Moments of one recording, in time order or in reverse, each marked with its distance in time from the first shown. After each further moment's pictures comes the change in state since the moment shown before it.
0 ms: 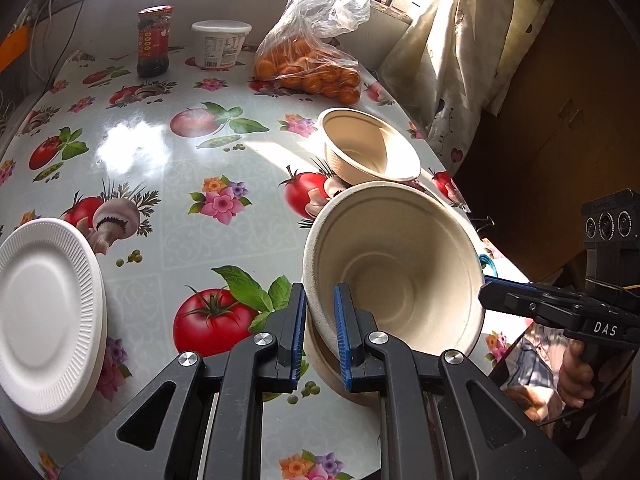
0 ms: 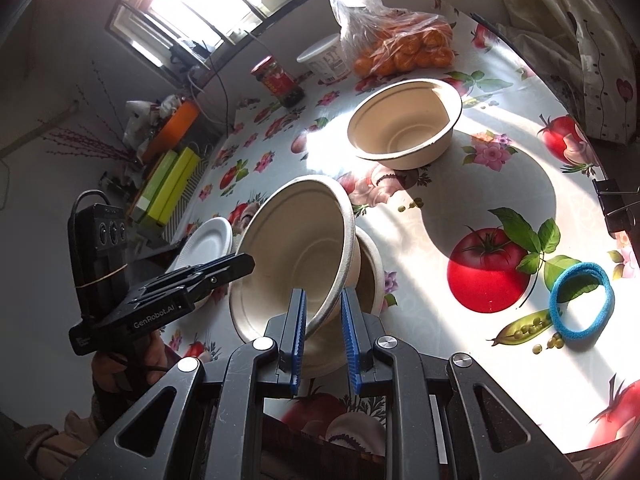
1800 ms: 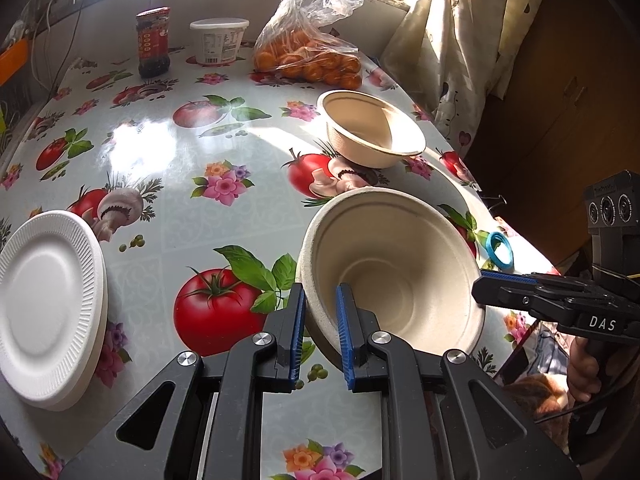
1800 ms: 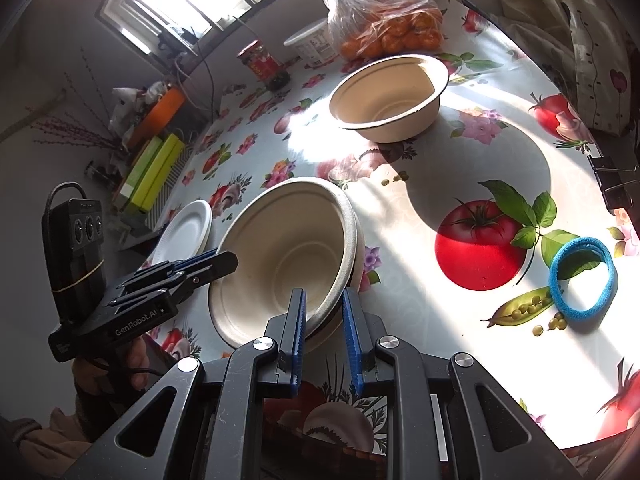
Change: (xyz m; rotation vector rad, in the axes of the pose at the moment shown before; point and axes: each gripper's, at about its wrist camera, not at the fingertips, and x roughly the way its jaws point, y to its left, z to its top) left arm 0.007 -0.010 -0.016 0.039 0.013 0.063; right arm 0.013 -0.003 -0.012 -0.010 0.035 -0.049
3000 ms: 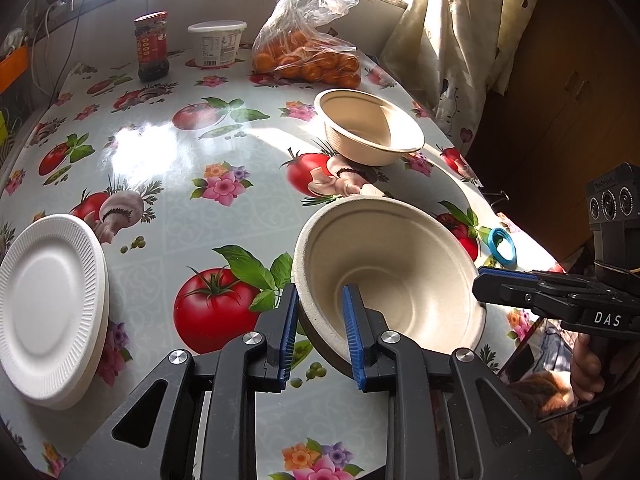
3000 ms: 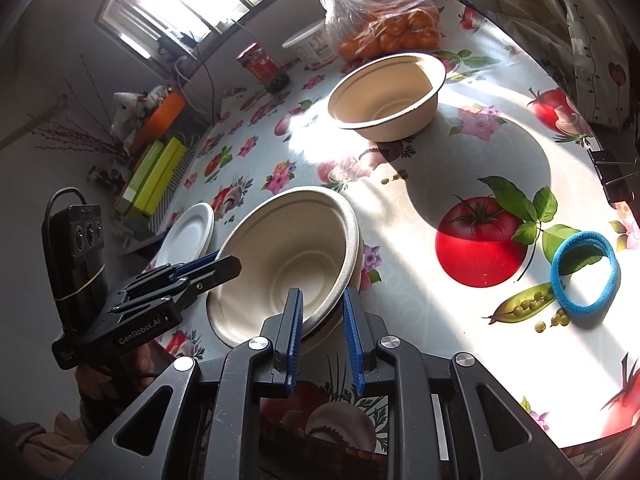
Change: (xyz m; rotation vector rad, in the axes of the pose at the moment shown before) left arm 0.001 -0.003 -0.002 0.012 -0.002 0.014; right arm 0.001 -0.002 0.000 0.000 0.001 0.007
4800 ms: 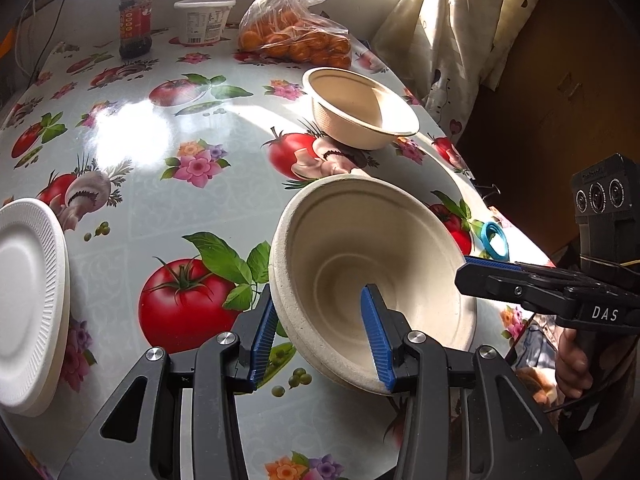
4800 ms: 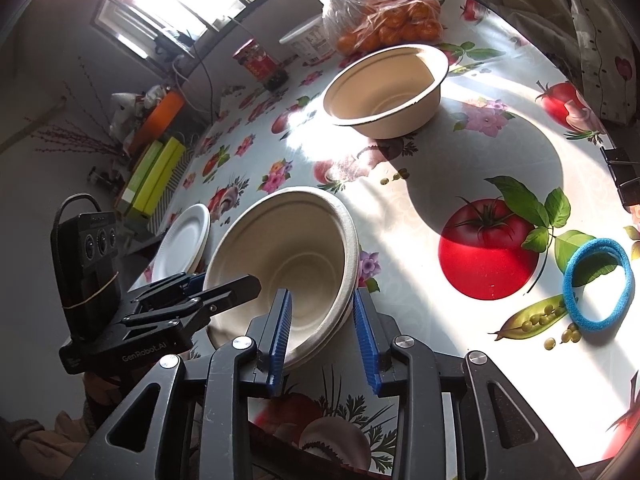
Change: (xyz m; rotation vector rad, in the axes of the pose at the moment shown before) left arm 0.024 0.000 -0.001 -0.020 0.044 -0.071; right arm 0.018 -0.007 0.006 0.023 0.009 0.027
